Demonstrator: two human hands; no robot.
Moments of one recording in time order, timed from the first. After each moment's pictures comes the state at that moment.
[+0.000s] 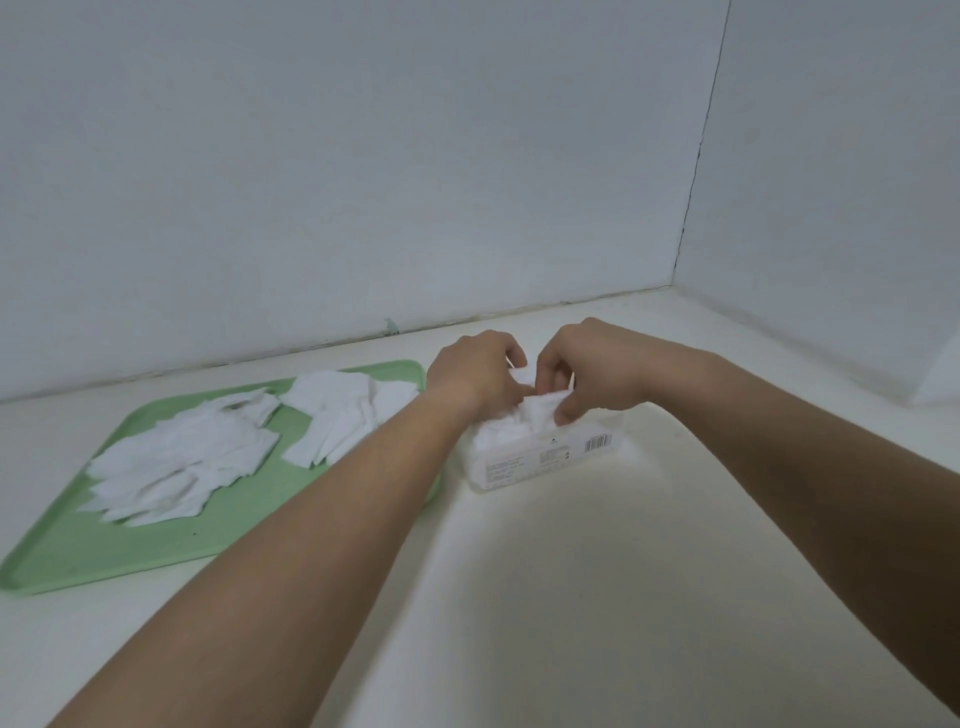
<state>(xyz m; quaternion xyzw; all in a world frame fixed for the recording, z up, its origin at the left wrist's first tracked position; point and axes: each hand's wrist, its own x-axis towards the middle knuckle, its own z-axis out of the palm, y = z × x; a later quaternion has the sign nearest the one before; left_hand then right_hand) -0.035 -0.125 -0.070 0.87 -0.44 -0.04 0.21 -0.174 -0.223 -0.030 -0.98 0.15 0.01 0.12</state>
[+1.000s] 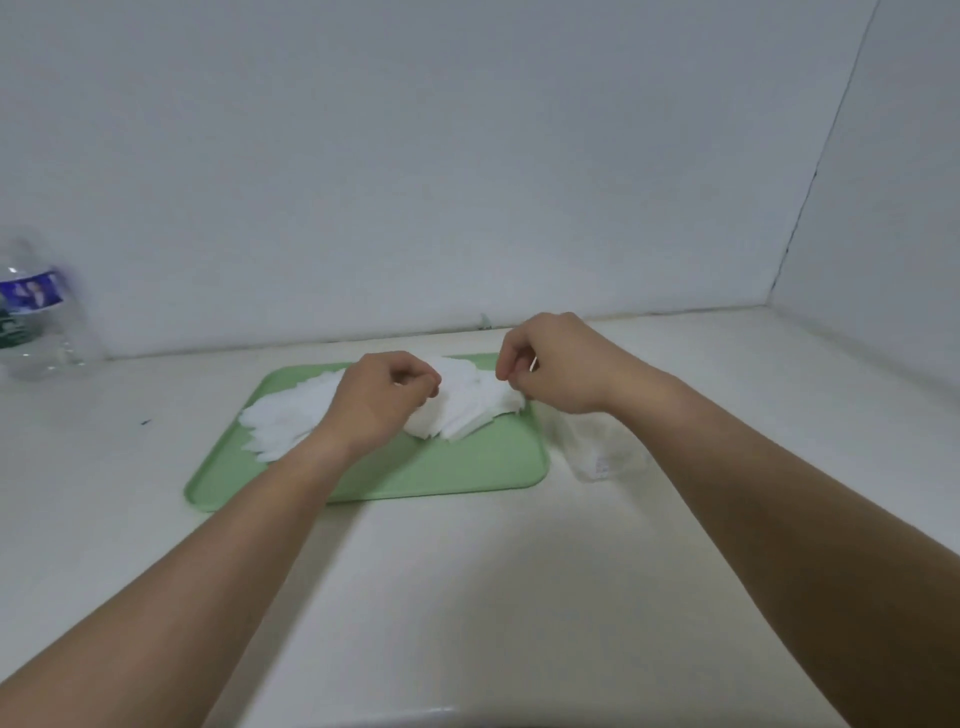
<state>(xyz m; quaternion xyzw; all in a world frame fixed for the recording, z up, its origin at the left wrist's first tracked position) 0.030 0.075 -0.075 0.82 -0.32 -0.03 0.48 -0.103 -0.103 -0.021 -0.96 0.08 -0.13 0.23</state>
